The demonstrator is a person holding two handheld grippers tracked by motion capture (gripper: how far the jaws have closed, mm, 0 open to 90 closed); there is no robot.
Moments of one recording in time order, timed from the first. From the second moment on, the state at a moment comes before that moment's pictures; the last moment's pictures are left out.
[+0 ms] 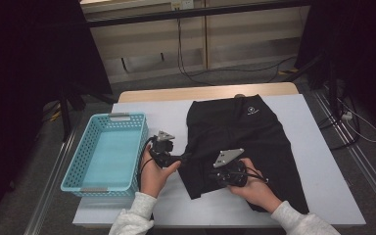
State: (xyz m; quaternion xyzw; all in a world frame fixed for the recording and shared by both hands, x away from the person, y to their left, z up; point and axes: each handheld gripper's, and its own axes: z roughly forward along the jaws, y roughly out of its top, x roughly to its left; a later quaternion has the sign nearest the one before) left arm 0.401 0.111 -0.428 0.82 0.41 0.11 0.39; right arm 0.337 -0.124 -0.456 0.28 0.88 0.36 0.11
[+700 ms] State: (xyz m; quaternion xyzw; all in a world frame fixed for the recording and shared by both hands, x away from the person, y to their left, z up) left arm 0.391 0.113 -0.428 0.82 0.41 0.12 0.38; right arm 0.342 -0.167 -0.437 0.32 0.85 0.39 0.12
